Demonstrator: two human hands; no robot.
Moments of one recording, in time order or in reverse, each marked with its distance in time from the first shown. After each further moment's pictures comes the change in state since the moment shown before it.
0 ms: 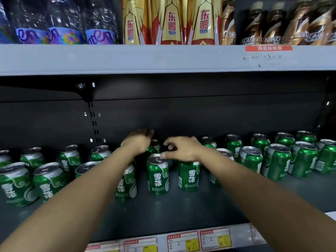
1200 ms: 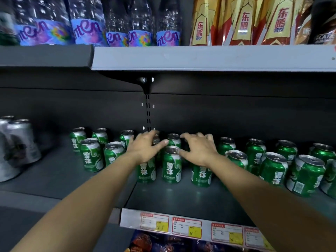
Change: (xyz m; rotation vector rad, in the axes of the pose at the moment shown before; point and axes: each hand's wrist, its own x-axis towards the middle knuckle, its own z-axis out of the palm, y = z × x) left_hand -0.071 -0.124 -0.026 0.034 0.135 -0.046; right_hand 0.020 -0.084 0.048 -0.202 0.245 -0.133
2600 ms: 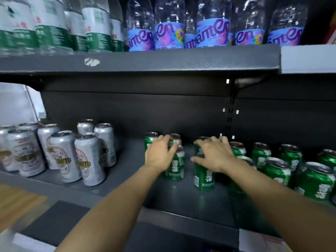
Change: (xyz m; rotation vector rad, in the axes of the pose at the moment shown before) left_hand -0.011 -0.235 -0.070 -0.099 0.288 -0.019; right_hand 0.086 -0.241 0.027 -0.142 -0.079 -0.081
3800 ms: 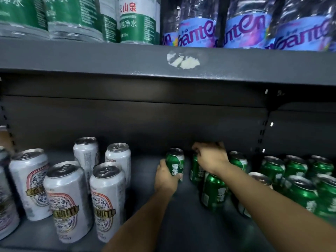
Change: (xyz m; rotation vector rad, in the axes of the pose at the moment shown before) left_hand 0.066 -0.145 0.058 -0.455 -0.205 -0.330; right_hand 0.132 -0.111 0.014 0.077 0.073 0.304
